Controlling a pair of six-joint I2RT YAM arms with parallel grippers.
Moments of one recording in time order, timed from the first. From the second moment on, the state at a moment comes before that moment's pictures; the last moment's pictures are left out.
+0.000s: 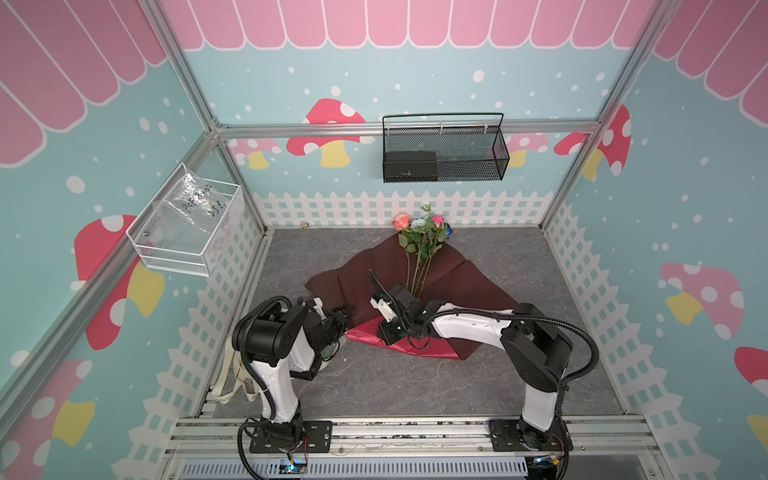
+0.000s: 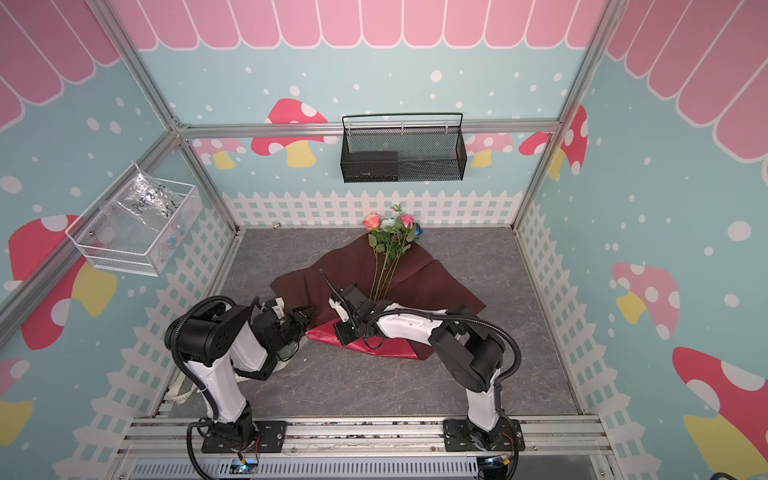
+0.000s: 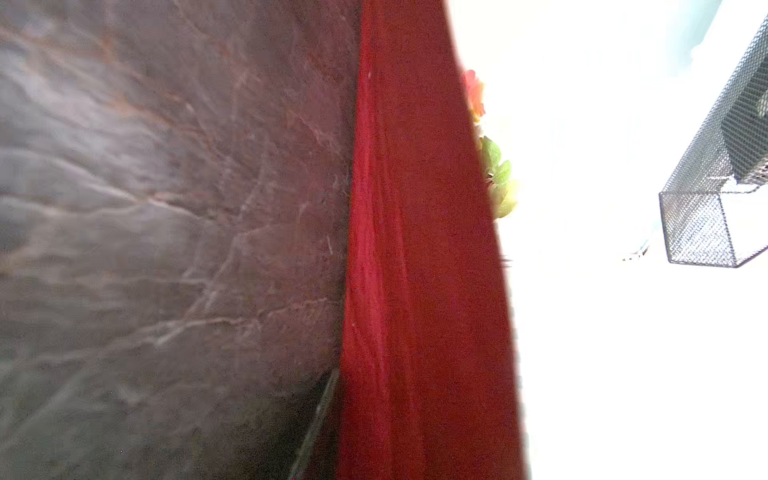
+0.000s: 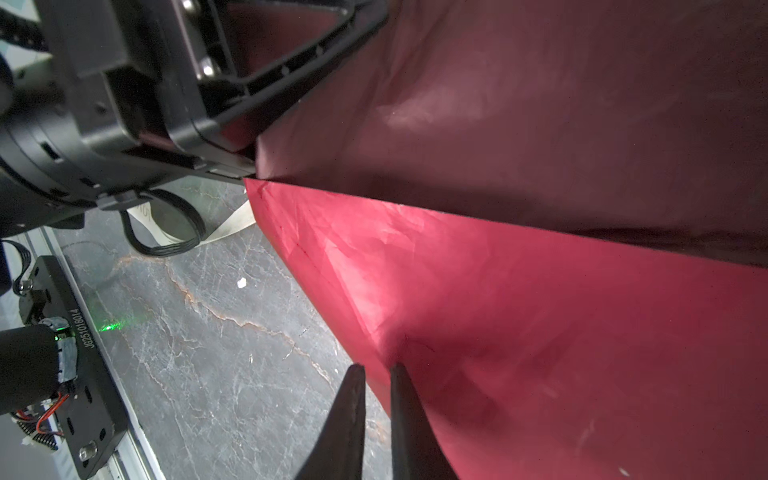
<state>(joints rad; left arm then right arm) -0.16 1.91 0.24 1.34 0.35 -1.24 0.90 1.87 1.21 -0.28 -0.21 0.35</state>
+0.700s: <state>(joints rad) -0.08 1.61 0.32 0.80 0.31 -1.03 0.90 1.98 1.25 -0.30 -0.15 0.34</state>
